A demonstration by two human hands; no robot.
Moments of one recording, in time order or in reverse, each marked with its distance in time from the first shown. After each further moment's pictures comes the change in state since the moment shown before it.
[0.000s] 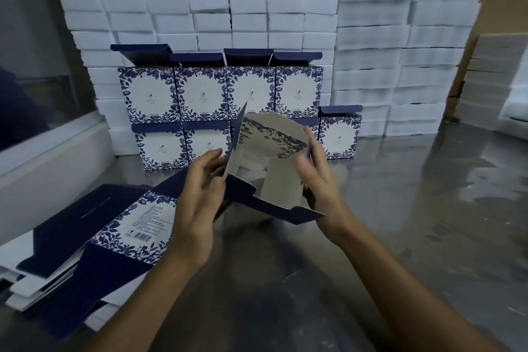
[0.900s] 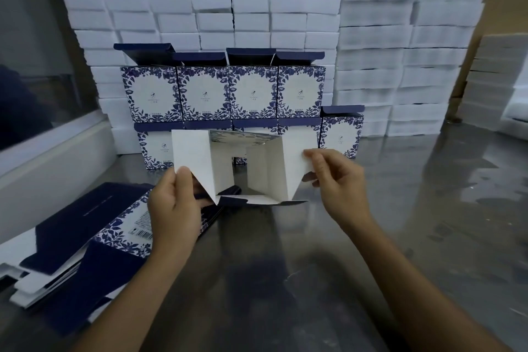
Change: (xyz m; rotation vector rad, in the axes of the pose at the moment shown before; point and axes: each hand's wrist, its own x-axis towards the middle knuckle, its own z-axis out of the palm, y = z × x) left_hand 0.012 -0.023 -0.017 0.137 0.443 -0.150; right_hand 0.012 0.016 -0.025 -0.289 0.296 -0.249
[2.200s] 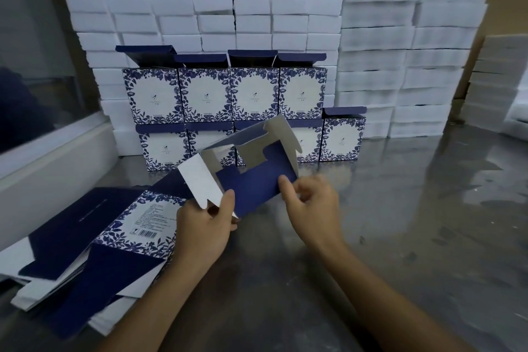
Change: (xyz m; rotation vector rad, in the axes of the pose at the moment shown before) left_hand -0.020 -0.010 0.015 0.187 -0.120 -0.161; right_hand -0.030 0.003 0.040 -0.357 0.050 0.152
